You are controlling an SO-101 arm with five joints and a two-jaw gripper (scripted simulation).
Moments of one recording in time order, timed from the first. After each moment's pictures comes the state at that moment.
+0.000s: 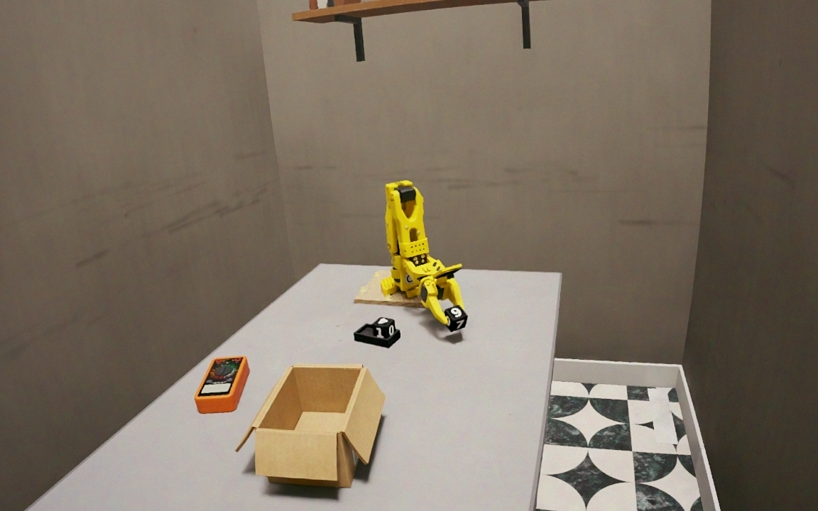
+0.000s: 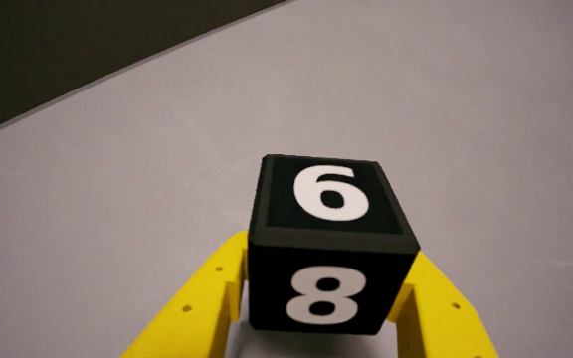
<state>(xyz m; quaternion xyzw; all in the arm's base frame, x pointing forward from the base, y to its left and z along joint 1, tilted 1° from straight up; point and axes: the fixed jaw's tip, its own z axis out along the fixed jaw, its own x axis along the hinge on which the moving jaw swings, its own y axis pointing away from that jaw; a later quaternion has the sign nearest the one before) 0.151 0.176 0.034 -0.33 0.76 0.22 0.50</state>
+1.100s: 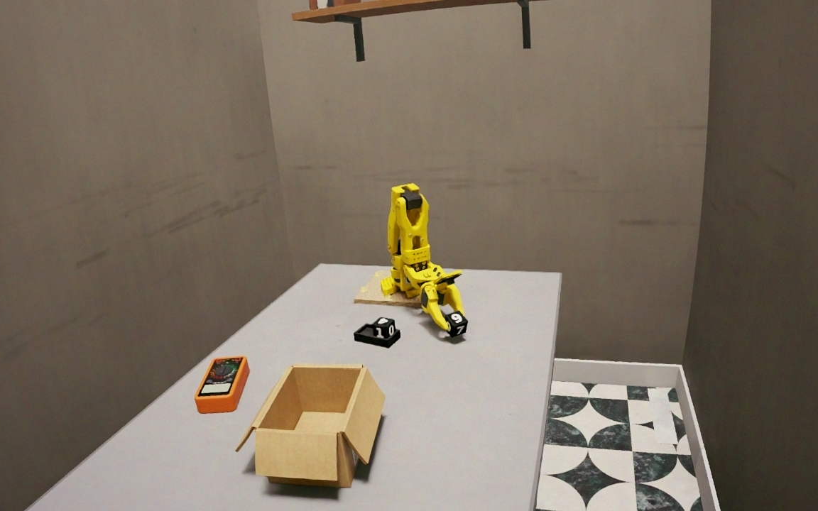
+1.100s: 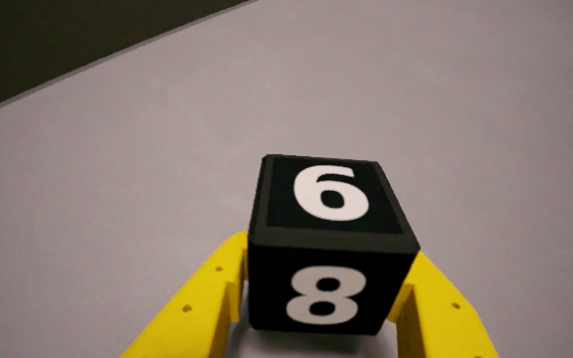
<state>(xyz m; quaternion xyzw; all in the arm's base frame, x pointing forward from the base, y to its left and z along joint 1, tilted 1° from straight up) 0.151 0.176 0.023 -0.33 0.76 0.22 0.50</state>
